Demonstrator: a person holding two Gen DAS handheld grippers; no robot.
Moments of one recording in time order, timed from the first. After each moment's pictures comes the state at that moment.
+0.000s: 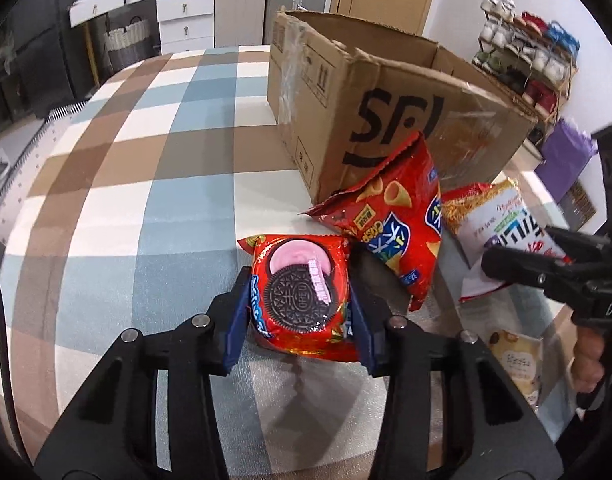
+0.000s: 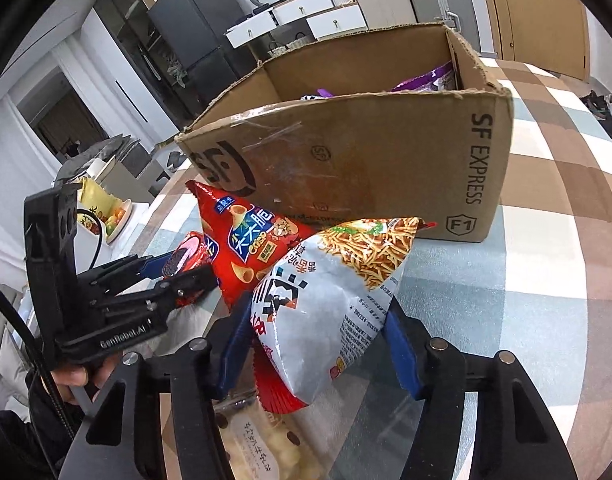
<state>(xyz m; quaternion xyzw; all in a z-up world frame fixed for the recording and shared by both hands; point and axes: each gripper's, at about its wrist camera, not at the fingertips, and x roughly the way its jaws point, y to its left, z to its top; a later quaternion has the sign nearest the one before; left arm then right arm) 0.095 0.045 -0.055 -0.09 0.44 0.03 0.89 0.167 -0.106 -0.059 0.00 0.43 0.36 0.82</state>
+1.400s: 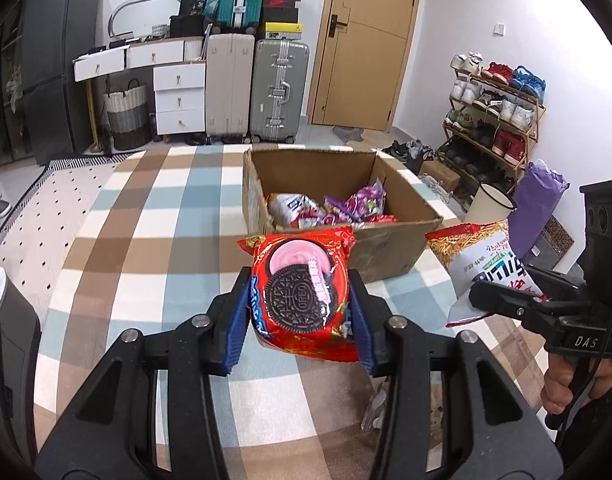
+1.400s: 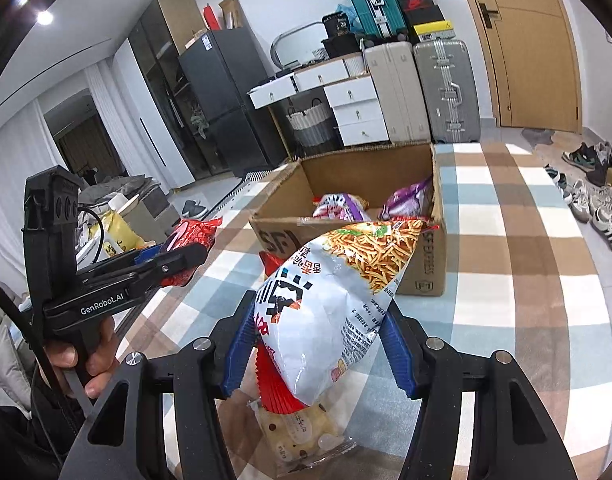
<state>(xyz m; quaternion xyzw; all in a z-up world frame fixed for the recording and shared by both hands) 0.037 0.006 0.070 -0.08 0.31 0.01 0.95 0.113 -0.164 0.025 0.03 0.31 0.38 0.87</state>
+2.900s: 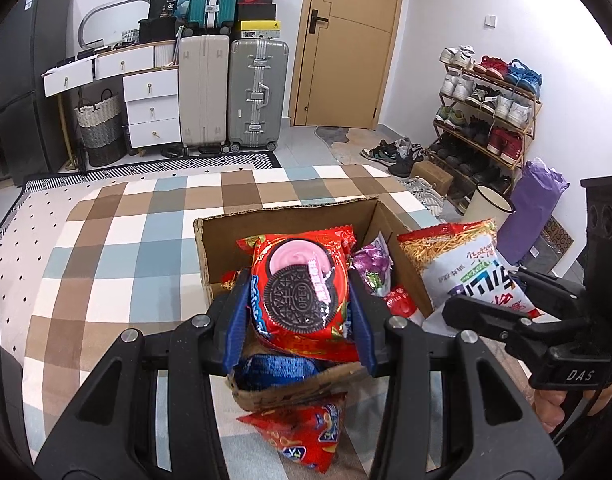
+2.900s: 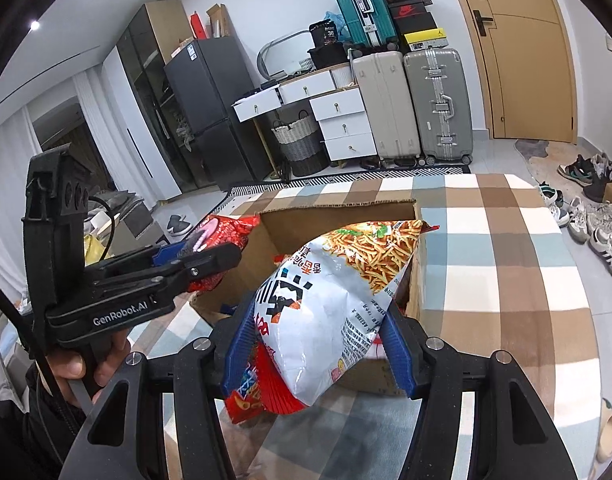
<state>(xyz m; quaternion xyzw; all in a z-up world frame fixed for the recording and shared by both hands) 0.191 0.008 0.075 -0.07 0.32 -0.02 0.94 0.208 -0.138 0.050 0.03 0.30 0.36 0.88</state>
